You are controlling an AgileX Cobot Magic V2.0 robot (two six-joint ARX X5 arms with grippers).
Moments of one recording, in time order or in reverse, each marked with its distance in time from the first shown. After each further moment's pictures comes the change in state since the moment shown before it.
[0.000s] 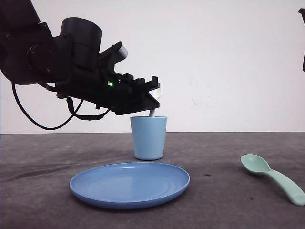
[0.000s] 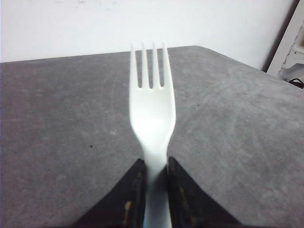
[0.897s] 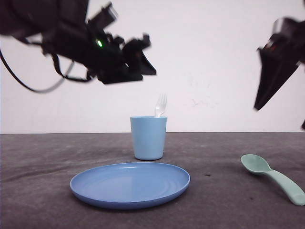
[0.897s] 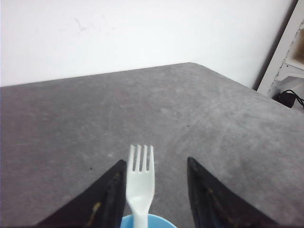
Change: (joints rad) left arm 0.011 -0.260 0.000 -0.267 0.000 -0.023; right arm 0.075 0.339 -0.001 0.119 -0.295 0.000
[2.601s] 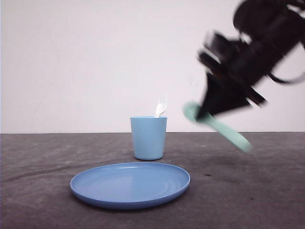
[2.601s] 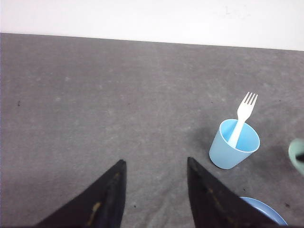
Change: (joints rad) left arm 0.388 -0.966 0.000 -1.210 -0.061 0.001; right arm 0.249 0.266 0.174 0.335 -0.110 0.034
